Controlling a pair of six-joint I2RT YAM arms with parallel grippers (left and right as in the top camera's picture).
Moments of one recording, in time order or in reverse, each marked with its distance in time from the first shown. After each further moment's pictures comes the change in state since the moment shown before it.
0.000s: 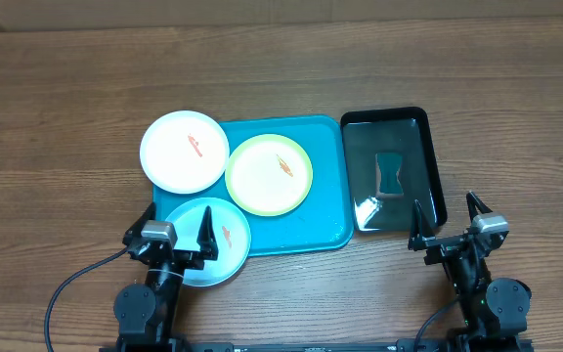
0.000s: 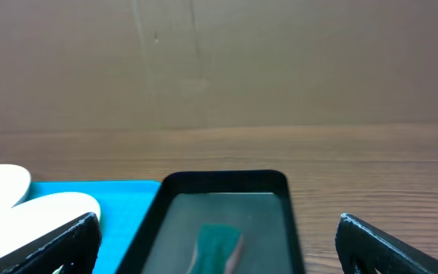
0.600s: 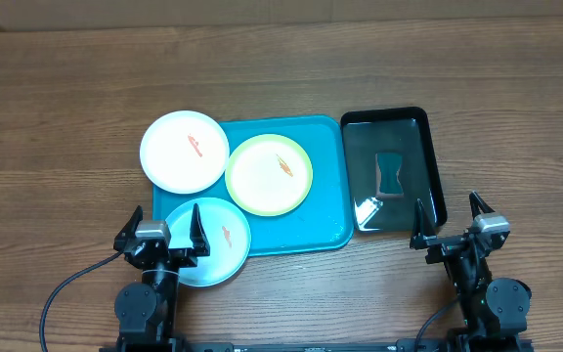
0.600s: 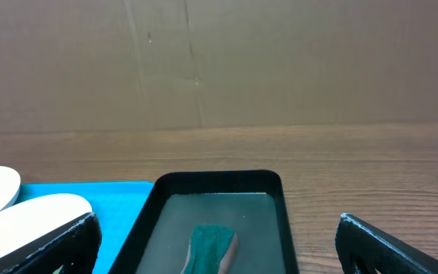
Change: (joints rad) left arm 0.000 0.000 0.000 -0.020 -0.145 0.050; right arm 0.000 0.000 0.000 -0.002 0.031 -0.030
